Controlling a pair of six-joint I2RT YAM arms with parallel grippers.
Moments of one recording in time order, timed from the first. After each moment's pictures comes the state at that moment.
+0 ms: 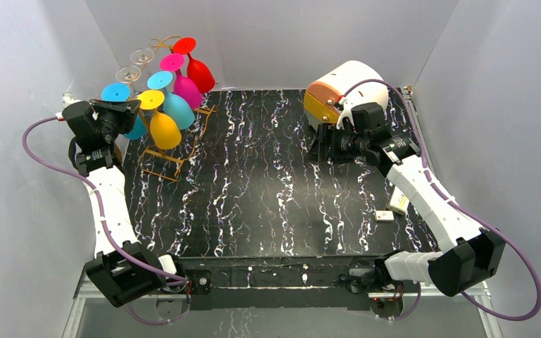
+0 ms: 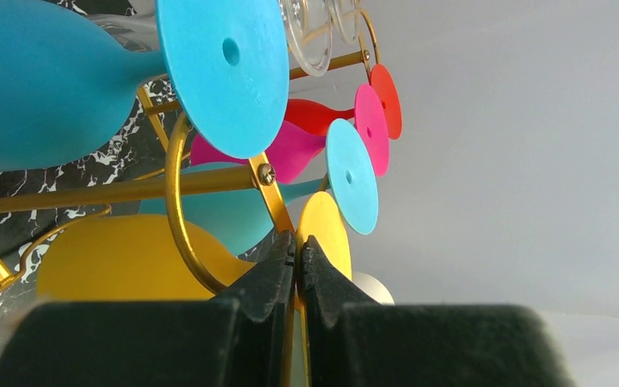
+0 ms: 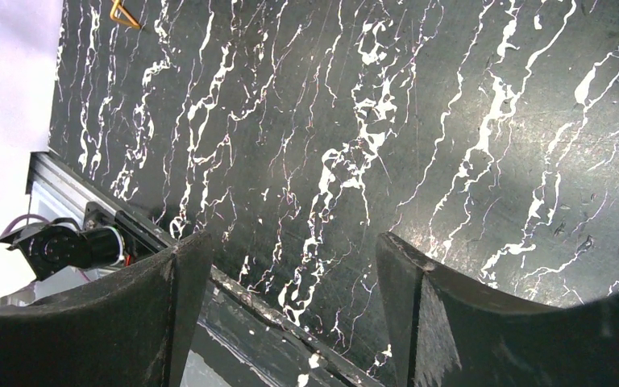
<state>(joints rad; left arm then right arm) 0.42 1.21 1.22 -0.24 0.37 -1.08 0.45 1.27 1.26 -0.70 -0.35 0.39</state>
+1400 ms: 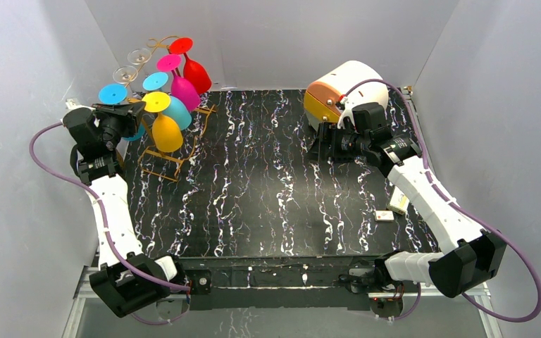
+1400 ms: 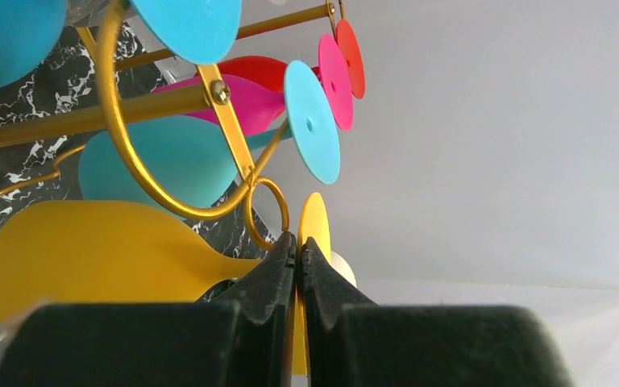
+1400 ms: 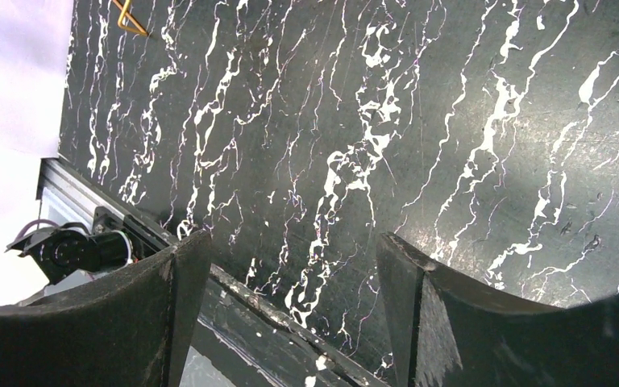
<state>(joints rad) 0.42 1.13 1.17 -0.22 0.44 -1.20 0.45 1.26 1.26 -0.69 -0.35 0.41</state>
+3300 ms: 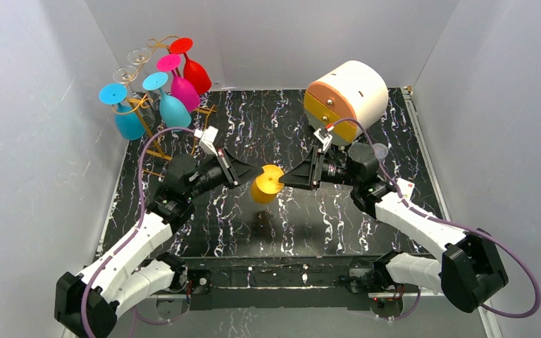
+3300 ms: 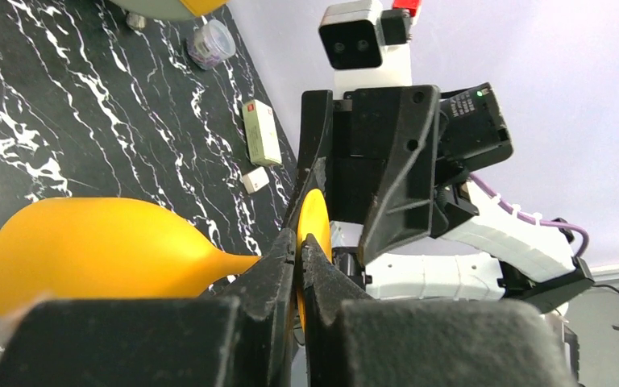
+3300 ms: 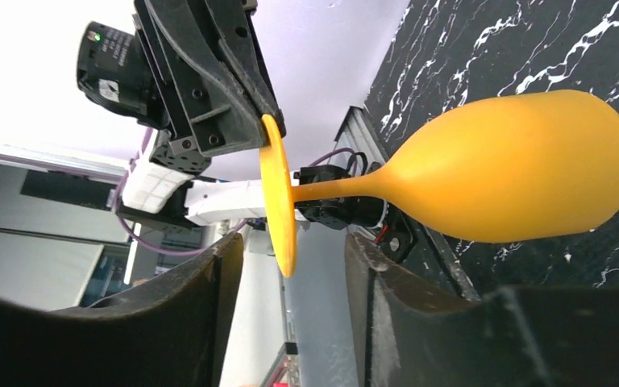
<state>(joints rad) -0.53 0.91 0.68 0.15 0.46 -0.96 0.58 1.15 0.68 0.40 -0.81 1.14</state>
